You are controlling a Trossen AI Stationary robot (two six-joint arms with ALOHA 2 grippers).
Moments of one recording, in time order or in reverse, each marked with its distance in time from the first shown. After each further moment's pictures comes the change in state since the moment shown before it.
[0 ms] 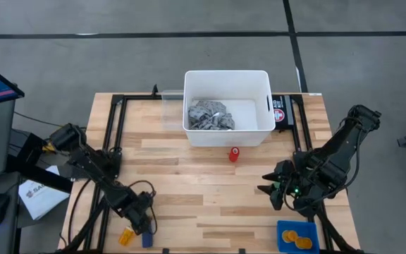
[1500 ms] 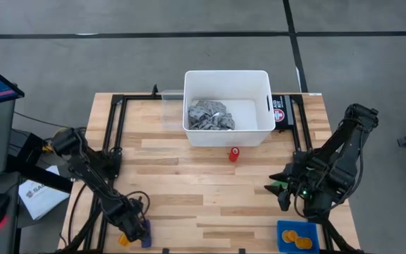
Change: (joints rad) left arm -0.116 0.055 0.001 0.123 0.124 -0.621; right arm 0.124 0.001 0.000 -0.150 0.105 0.195
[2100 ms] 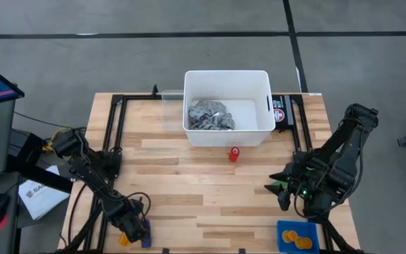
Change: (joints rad) left arm 0.000 0.023 0.000 0.018 0.007 -0.011; right arm 0.000 0.000 0.000 -0.009 0.003 -0.003
